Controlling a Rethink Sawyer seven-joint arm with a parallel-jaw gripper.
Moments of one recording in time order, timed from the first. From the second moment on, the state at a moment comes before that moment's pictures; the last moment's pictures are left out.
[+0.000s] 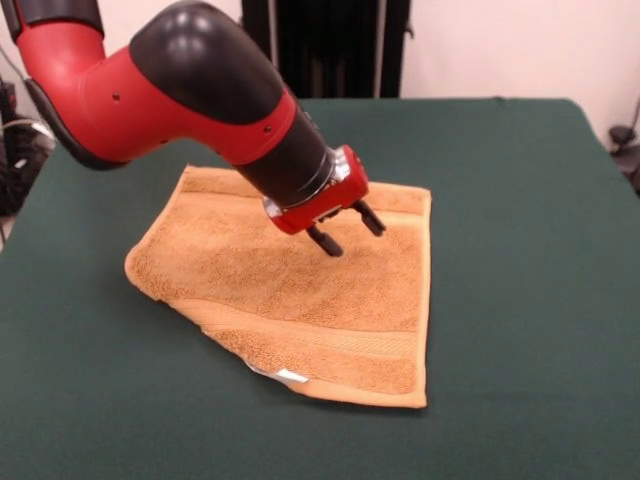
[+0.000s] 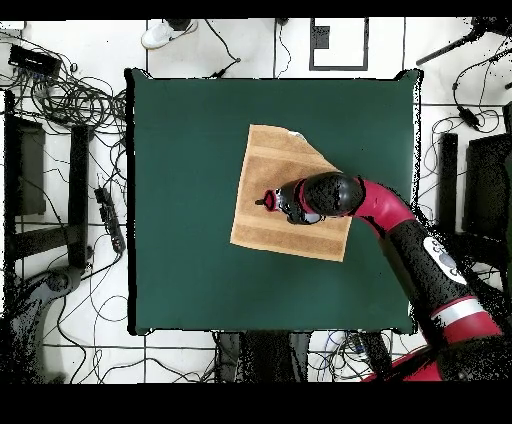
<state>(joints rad) -0.88 -0.17 0.78 1.50 -0.48 0.88 1.56</state>
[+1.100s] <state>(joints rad) -0.79 -0.27 0.70 1.59 -0.51 0.71 1.56</state>
